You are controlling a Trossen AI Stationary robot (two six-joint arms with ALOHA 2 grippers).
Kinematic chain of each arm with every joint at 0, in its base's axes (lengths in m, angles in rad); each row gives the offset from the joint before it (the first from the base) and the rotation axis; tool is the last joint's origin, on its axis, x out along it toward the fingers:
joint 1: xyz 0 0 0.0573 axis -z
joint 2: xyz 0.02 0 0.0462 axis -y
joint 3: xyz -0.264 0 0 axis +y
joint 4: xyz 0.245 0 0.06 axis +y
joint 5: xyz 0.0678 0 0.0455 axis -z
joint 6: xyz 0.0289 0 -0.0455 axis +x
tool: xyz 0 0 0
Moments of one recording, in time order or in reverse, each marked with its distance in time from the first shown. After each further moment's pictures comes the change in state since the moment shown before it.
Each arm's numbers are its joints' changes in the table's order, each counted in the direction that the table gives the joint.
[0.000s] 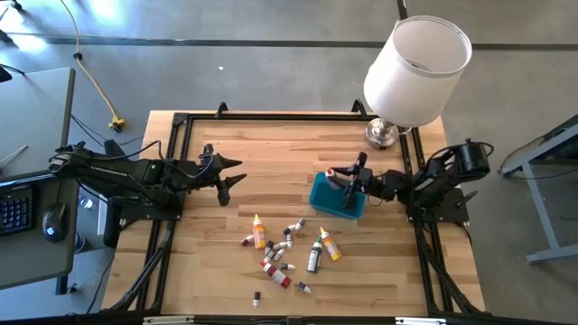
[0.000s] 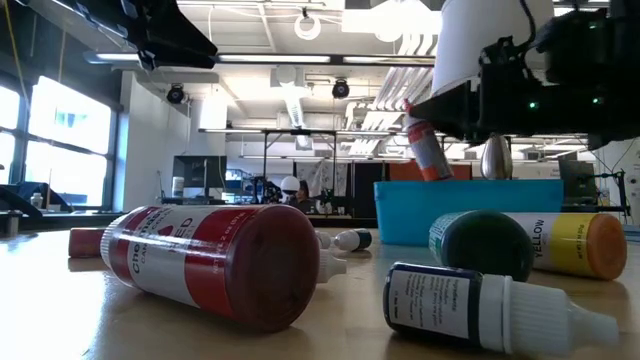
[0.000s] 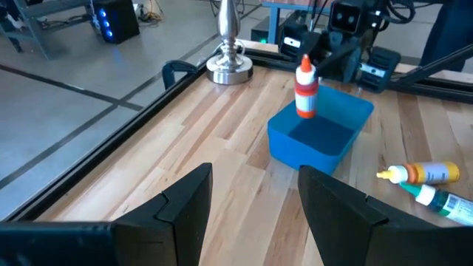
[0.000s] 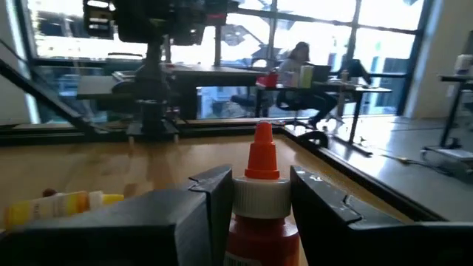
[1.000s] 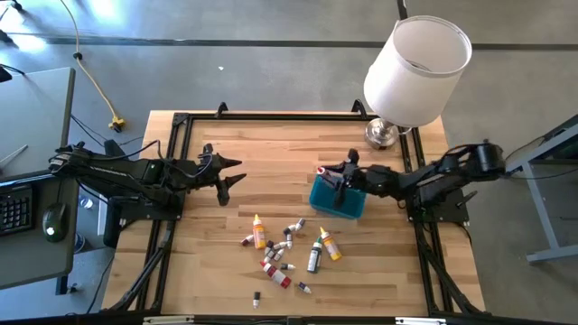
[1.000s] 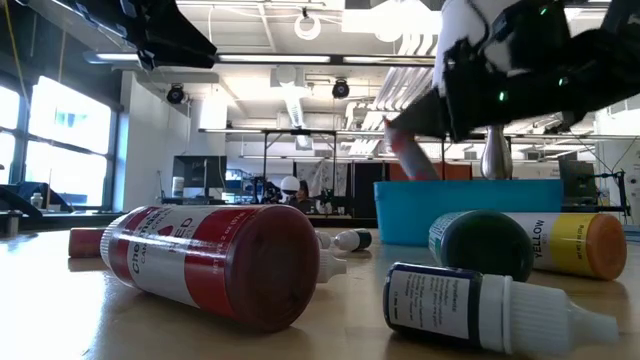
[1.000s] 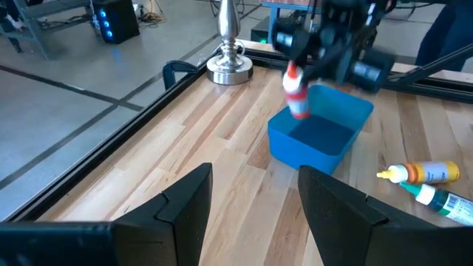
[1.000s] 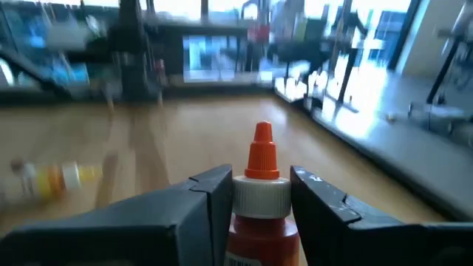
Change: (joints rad) left arm 0.000 0.006 0.000 0.006 0.005 0.002; right arm 0.006 0.214 -0.158 0.525 0.048 0.026
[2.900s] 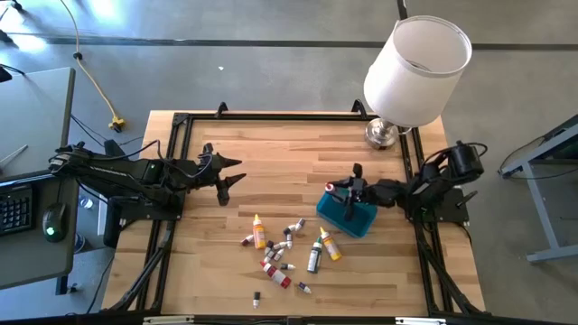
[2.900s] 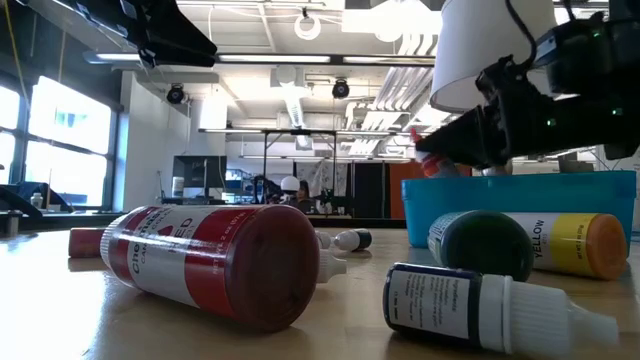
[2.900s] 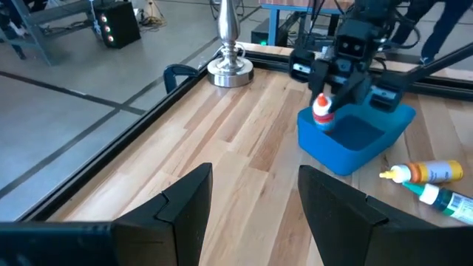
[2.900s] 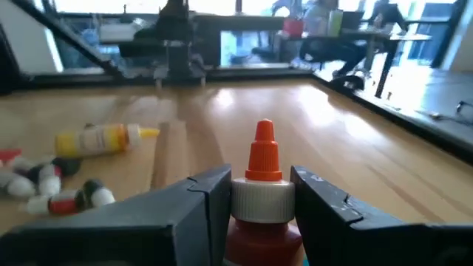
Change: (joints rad) left arm 0.000 0.000 0.000 -0.008 -0.003 0.023; right arm -0.096 -0.256 0.173 -0.386 -0.010 0.054
